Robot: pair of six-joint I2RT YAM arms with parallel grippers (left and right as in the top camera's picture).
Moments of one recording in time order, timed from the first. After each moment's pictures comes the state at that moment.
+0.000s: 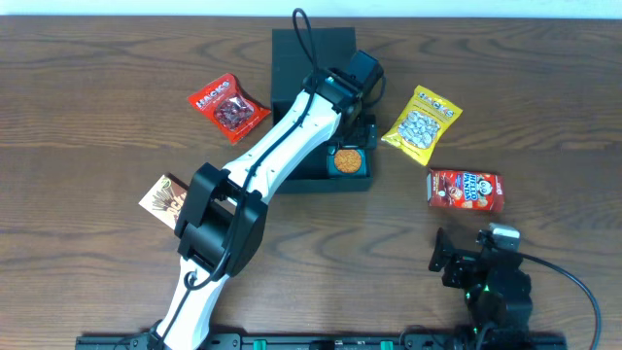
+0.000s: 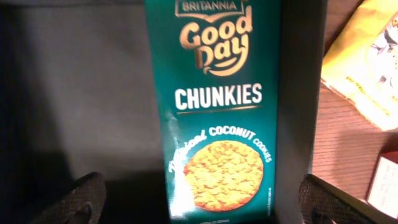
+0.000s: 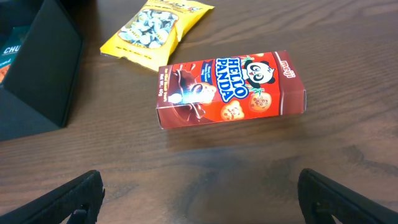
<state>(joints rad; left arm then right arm) -0.64 2.21 1.98 -1.10 0.01 -0.62 0.07 0.01 0.17 -0.69 0.12 0.23</state>
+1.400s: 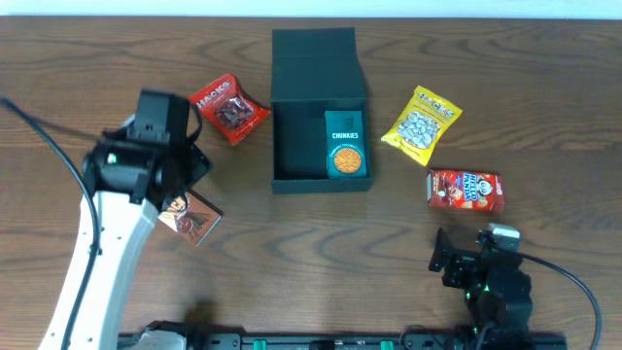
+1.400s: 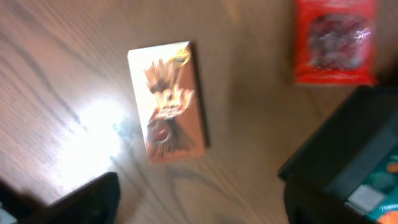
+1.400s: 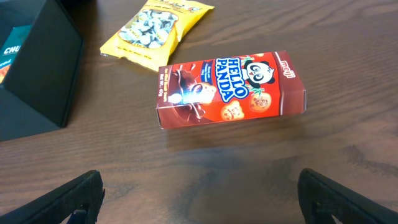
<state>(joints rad) -0.14 1.29 1.22 -1.20 -0.20 -0.91 0.07 0.01 0.17 -0.69 0.12 0.23</state>
